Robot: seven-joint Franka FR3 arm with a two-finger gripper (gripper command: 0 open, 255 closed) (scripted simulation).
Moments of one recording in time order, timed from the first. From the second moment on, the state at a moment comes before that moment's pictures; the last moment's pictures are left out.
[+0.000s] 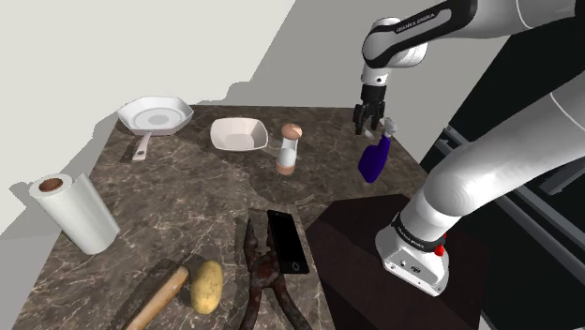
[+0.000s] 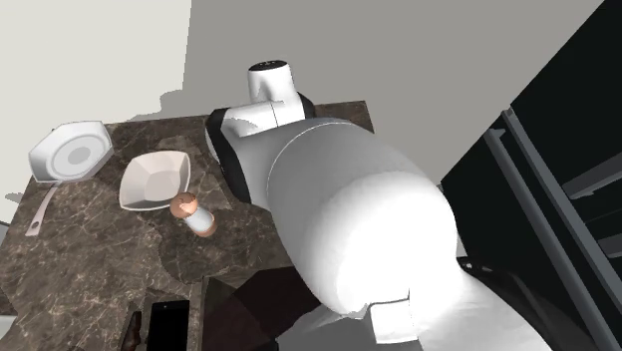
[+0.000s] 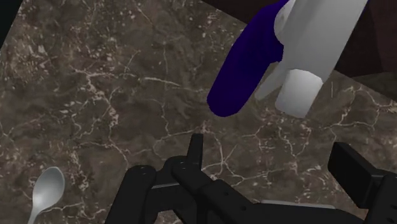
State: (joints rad) arm -0.15 -0.32 -0.38 -2.53 -0.12 1.91 -0.25
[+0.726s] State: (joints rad) arm -0.17 -0.21 -0.44 -2.59 -0.13 2.04 -0.30
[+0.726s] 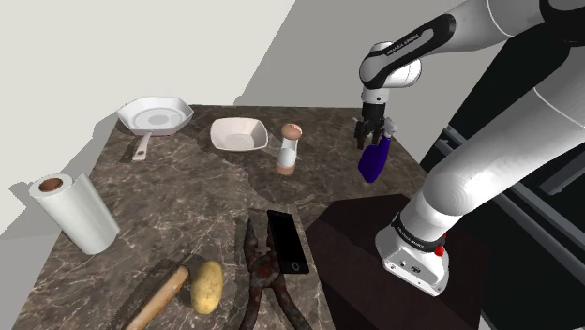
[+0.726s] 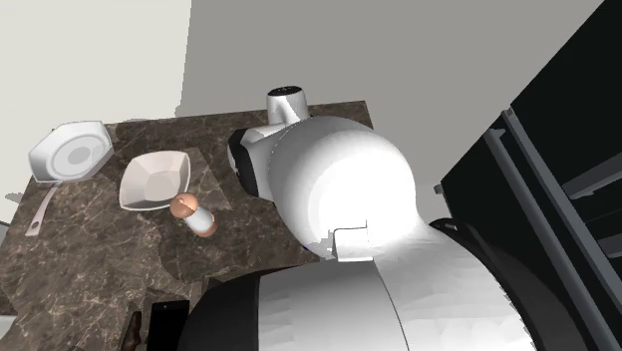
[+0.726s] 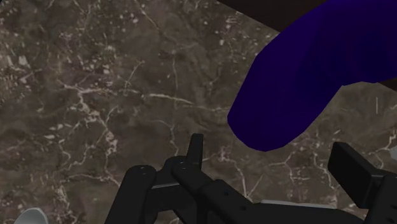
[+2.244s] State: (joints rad) arm -0.17 -0.27 -0.43 -2.57 -0.15 1.95 -0.29
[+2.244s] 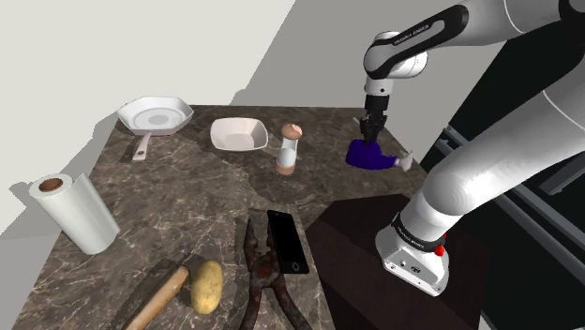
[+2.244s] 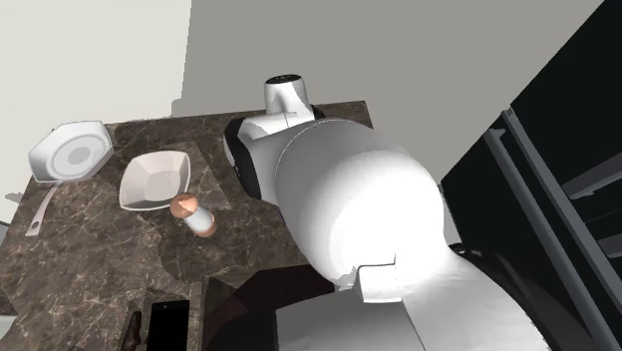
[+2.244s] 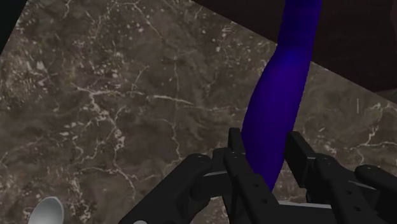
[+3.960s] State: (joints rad) arm -0.18 -0.44 -0.37 -2.34 -0.15 1.56 -0.26
